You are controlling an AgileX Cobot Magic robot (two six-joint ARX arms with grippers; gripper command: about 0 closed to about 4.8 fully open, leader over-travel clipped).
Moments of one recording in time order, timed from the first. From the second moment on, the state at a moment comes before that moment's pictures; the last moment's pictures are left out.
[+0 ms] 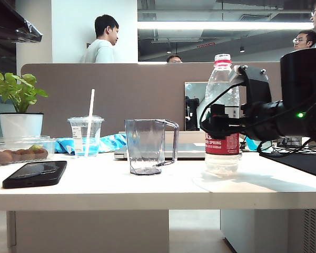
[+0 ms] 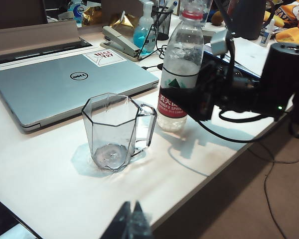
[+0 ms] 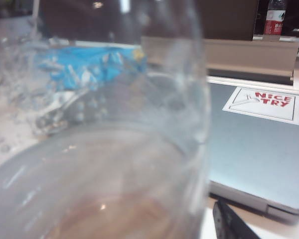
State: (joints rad) left arm -0.38 0.54 0.39 -0.04 0.38 0.01; right arm 0.27 1.98 0.68 1.26 -0.18 0.02
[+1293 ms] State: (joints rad) left arm -0.38 0.54 0.39 -0.04 0.38 0.01; right arm 0.37 1.67 1.11 0.23 0.09 -0.92
